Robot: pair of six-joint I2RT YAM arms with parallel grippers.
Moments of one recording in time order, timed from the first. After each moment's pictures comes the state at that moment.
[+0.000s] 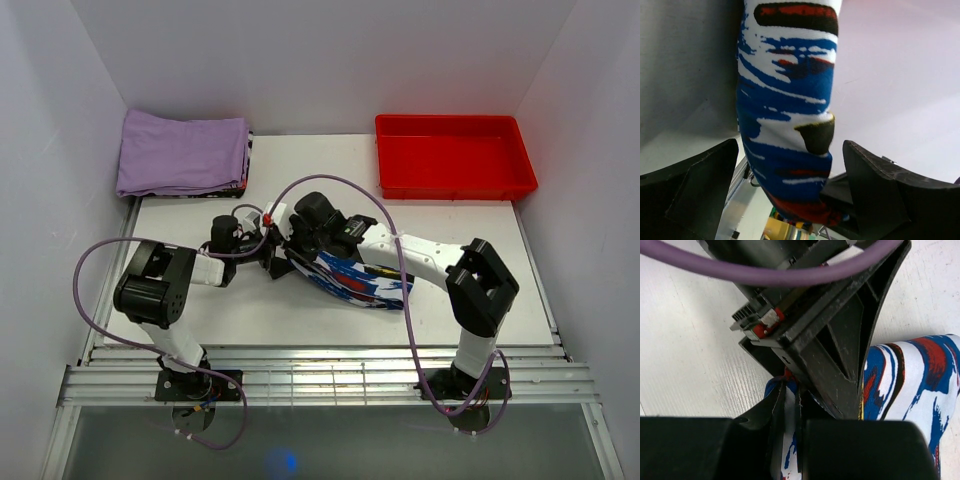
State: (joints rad) left arm -0.23 1.70 0.57 0.66 0.88 -1.38; right arm 0.95 1.80 1.37 -0.28 -0.20 -0.29
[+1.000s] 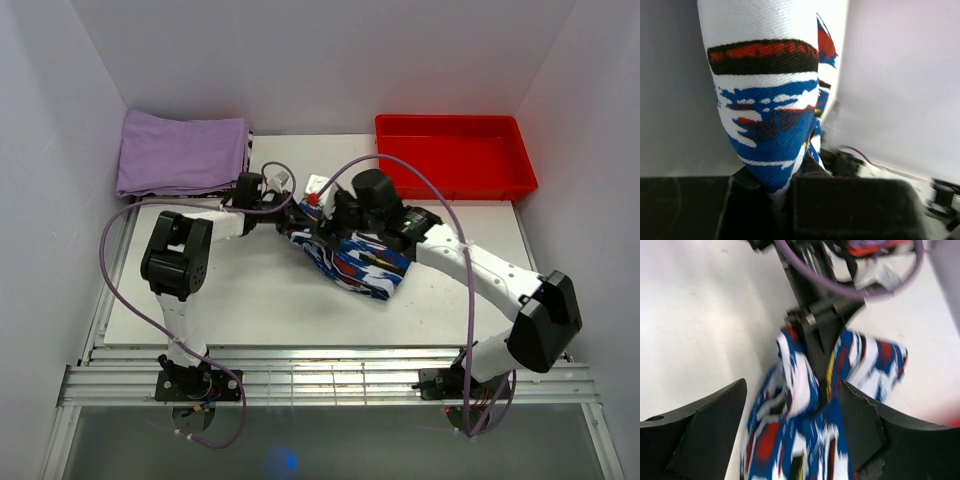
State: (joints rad) left arm -0.28 1.97 1.05 0.29 0.94 -0.98; right arm 0.83 1.50 1.25 -0.25 -0.31 -0.45
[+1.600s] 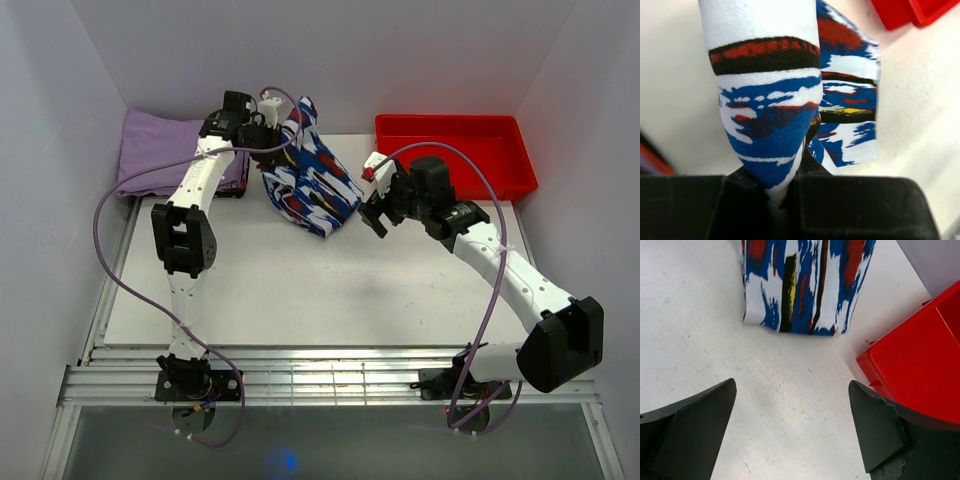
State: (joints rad) left arm -0.21 2.24 2.21 -0.79 0.53 0.11; right arm 0.49 1.33 1.16 -0.36 -0.28 -0.48
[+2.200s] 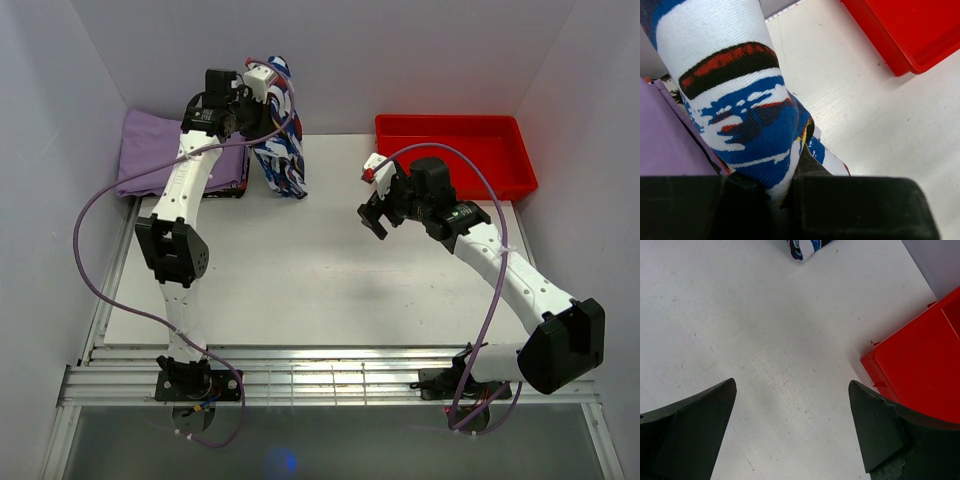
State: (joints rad) left arm -0.20 2.11 2.30 -0.74 0.40 0.16; right arm 0.49 1.32 1.16 -0.38 -0.30 -0.48
